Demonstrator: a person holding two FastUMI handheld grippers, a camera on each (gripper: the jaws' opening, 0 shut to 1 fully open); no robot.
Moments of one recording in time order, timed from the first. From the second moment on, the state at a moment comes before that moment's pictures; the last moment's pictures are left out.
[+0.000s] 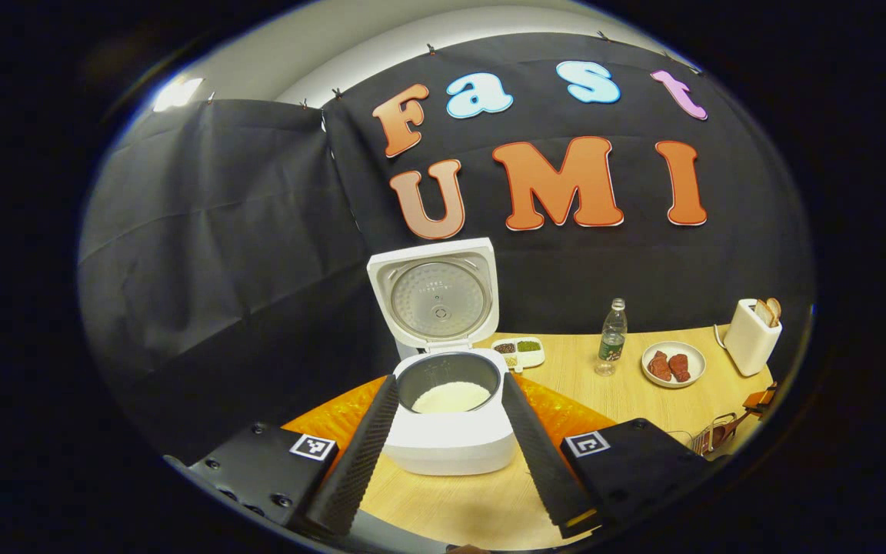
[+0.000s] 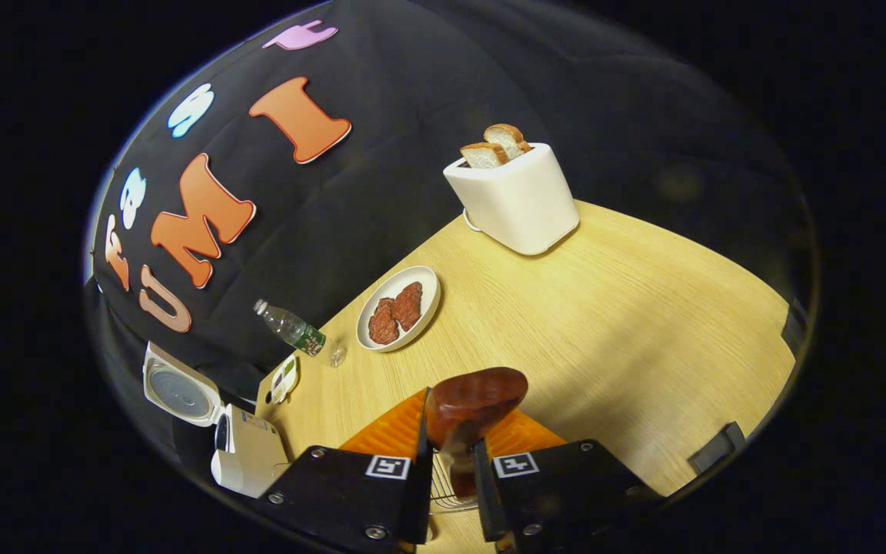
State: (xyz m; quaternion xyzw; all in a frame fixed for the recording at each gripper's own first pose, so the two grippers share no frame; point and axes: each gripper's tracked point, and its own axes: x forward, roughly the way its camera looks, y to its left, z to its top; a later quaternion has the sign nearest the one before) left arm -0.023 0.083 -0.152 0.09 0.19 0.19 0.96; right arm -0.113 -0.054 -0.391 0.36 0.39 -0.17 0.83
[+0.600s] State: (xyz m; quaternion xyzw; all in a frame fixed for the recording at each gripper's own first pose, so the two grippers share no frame) left arm 0.020 0.090 -0.149 0.09 0.16 0.12 0.98; right arm -0.103 -0.056 -0.332 0.28 0.32 -0.19 0.89
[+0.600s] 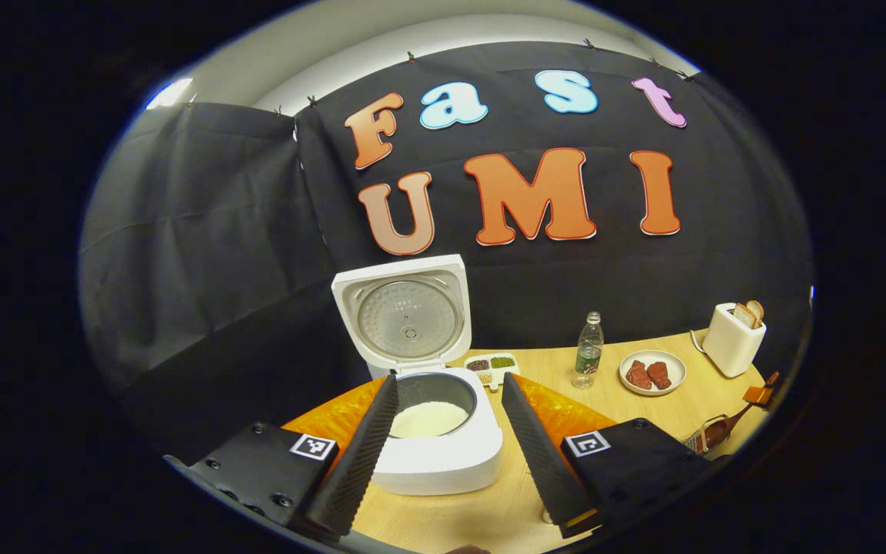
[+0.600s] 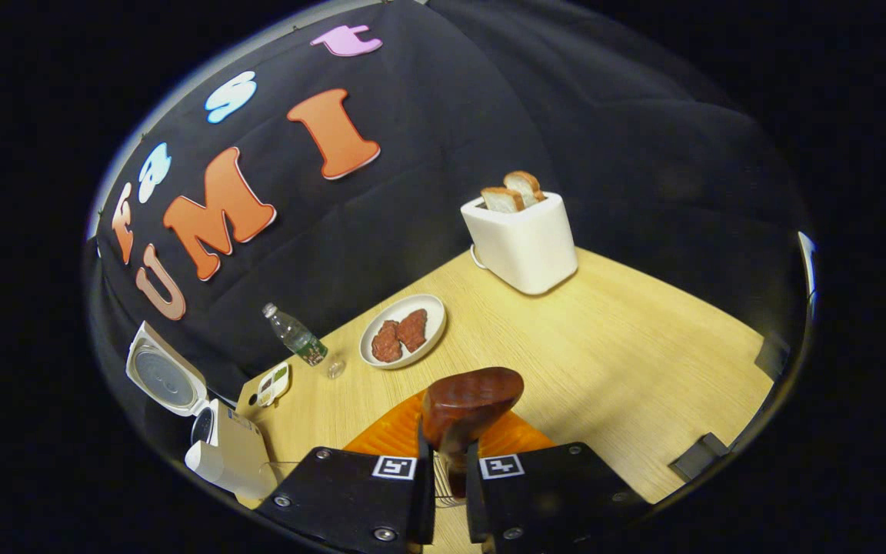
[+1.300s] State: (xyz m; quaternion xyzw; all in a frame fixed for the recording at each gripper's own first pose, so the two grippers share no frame) left arm 0.045 0.164 -0.171 0.04 0.17 0.09 0.98; right arm -0.082 0.078 -0.262 0.19 0.31 -0.09 0.93
